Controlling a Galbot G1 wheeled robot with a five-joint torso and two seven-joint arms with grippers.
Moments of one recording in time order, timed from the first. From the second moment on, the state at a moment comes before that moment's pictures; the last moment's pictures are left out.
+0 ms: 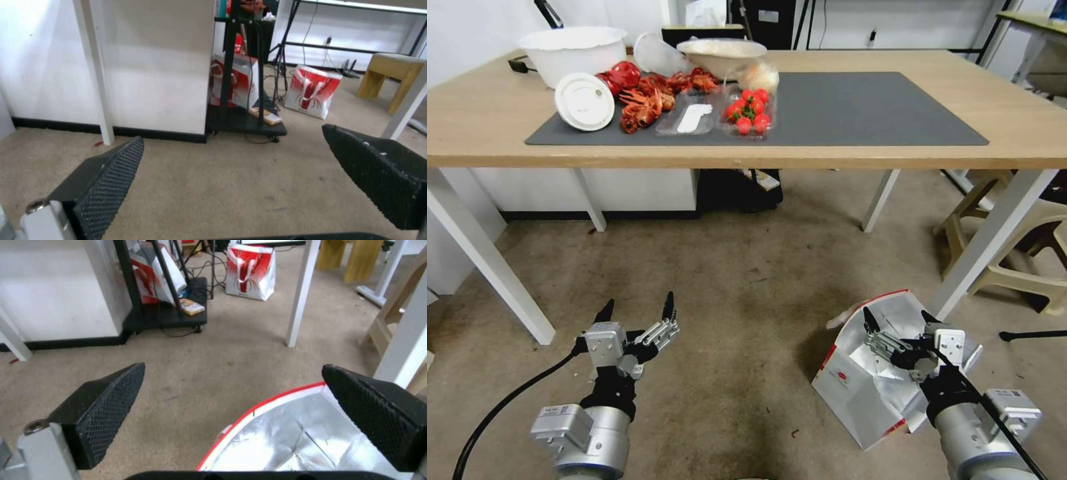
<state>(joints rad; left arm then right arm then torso) 1.87 -1.28 -0.36 -2.50 -0.26 0.10 -0.37 -1.87 1.48 0.67 2.50 0.22 -0.37 0.00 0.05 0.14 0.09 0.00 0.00</state>
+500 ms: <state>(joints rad) 1.87 -1.27 -0.36 -2.50 -0.27 0.10 -0.37 -1.87 1.49 0.67 2.50 0.21 -0.37 0.00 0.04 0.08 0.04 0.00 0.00</state>
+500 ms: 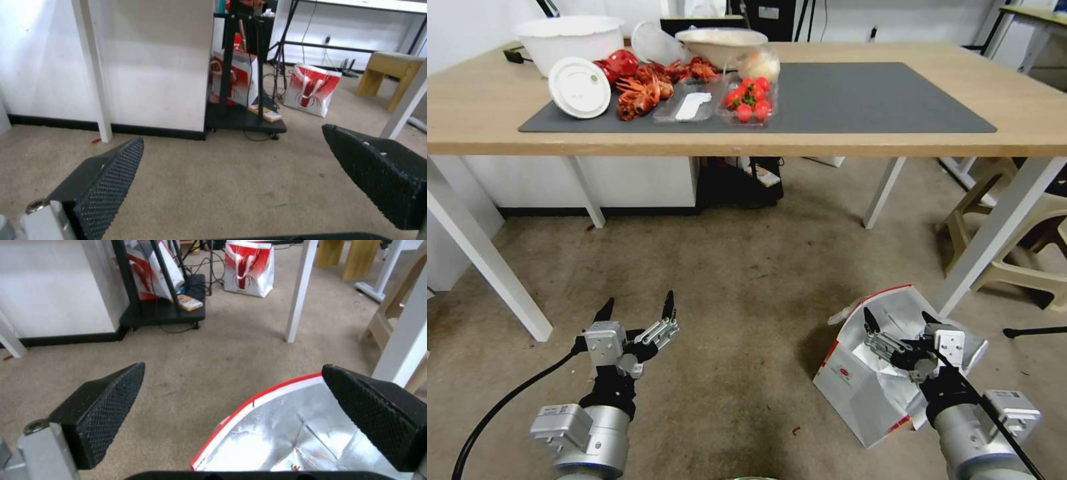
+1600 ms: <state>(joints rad) 1.88 -1.26 -0.36 -2.48 -0.23 0.00 -0.35 -1.87 1.49 0.70 2.50 0.21 -0.31 0.02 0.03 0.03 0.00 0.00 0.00</state>
